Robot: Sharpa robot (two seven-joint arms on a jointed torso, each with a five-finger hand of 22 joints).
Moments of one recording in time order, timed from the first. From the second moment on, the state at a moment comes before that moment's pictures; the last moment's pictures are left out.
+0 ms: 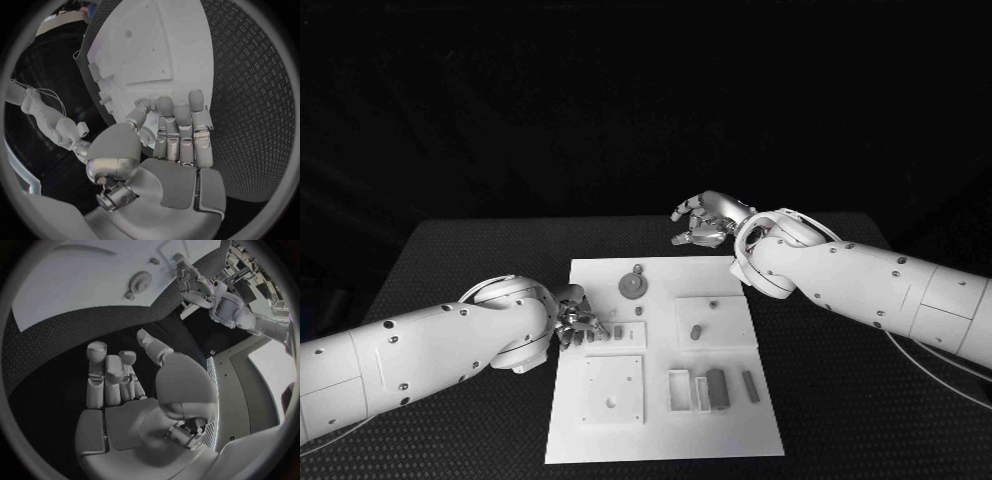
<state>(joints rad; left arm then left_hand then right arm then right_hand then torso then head) 1.26 -0.68 -0.16 1.45 -1.10 -0.02 -0.54 0.88 0.05 0.43 -0.29 0.04 1.08 0.04 0.33 1.06 1.28 -0.07 0.80 0.61 1.12 -0.13 1.31 0.42 0.01 1.25 -0.22 0.29 1.31 1.23 -0.67 0.05 1.29 -1.25 -0.36 -0.13 1.10 -0.11 0.55 -0.27 0.05 0.75 0.18 0.17 0.52 1.10 0.07 1.05 1.08 1.24 -0.04 1.36 0.99 0.20 1.23 -0.04 0.88 1.31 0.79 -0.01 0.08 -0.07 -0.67</state>
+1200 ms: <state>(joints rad) 1.26 -0.68 -0.16 1.44 -1.09 -0.06 -0.52 0.90 0.05 0.40 -0.29 0.05 1.08 0.04 0.32 1.06 1.27 -0.07 0.80 0.61 1.11 -0.13 1.31 0.42 0.01 1.25 -0.22 0.29 1.31 1.23 -0.67 0.05 1.29 -1.25 -0.36 -0.13 1.10 -0.11 0.55 -0.27 0.05 0.75 0.18 0.17 0.52 1.10 0.07 1.05 1.08 1.24 -0.04 1.36 0.99 0.20 1.23 -0.04 0.88 1.31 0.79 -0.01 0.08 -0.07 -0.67</state>
